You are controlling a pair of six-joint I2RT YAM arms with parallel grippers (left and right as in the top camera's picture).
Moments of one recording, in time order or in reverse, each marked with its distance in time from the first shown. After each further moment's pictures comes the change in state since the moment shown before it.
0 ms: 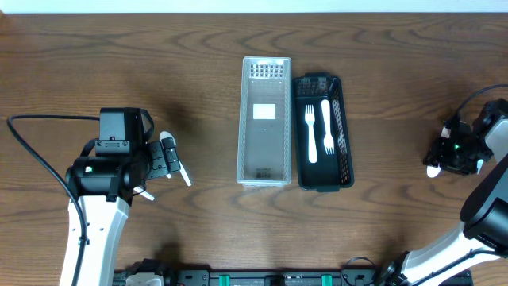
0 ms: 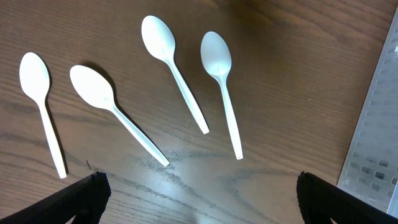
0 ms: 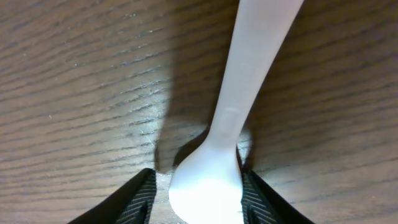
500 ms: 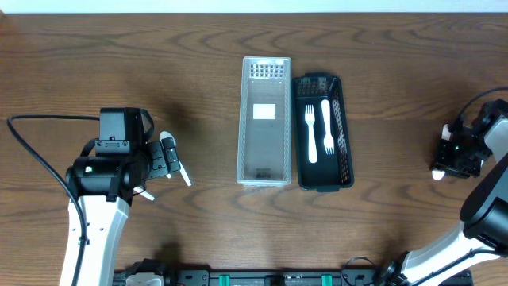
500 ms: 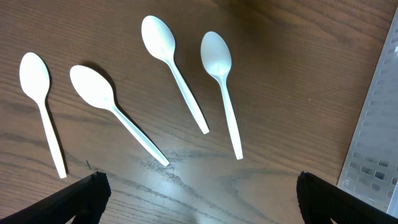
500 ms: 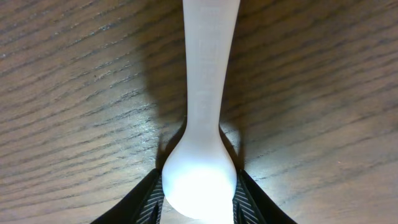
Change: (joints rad) left arm 0.000 0.000 0.000 0.000 0.000 0.000; right arm 0.003 0.003 0.000 -0.014 0.108 0.076
